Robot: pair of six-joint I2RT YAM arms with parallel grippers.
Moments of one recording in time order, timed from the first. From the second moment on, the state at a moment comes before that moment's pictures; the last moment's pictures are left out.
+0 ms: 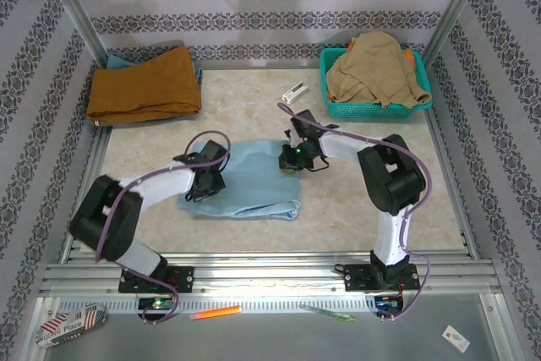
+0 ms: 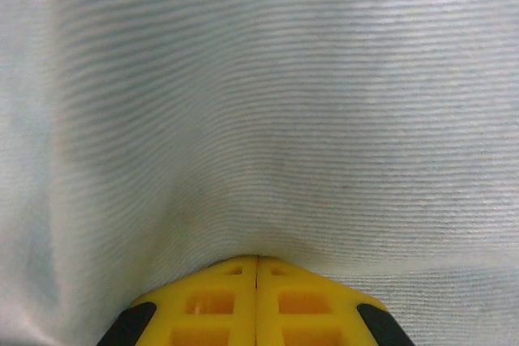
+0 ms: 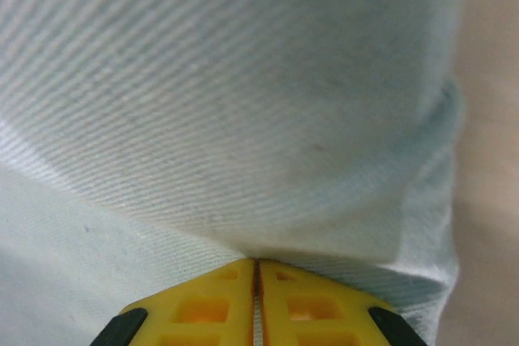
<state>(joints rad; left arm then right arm) -0.47 1.59 0.86 -0.57 -0.14 -0.88 0.46 1.92 1.16 -0.45 -0.41 0.49</state>
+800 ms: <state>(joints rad) -0.47 2.23 1.73 -0.58 0.03 -0.54 0.69 1.52 0.65 -0.20 -0.36 0.76</state>
